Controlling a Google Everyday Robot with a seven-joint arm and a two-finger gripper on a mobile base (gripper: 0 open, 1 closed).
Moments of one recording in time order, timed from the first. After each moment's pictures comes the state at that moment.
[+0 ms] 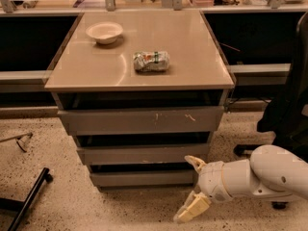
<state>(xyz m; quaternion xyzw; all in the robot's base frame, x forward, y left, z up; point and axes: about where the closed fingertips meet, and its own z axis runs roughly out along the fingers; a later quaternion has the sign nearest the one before) 0.392 -0.080 0.636 -0.53 0.73 0.27 0.32</state>
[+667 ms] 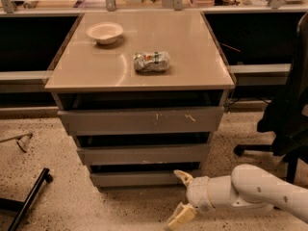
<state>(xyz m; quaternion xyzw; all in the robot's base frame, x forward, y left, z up) 0.394 -0.055 0.549 -0.51 0.72 0.33 0.33</state>
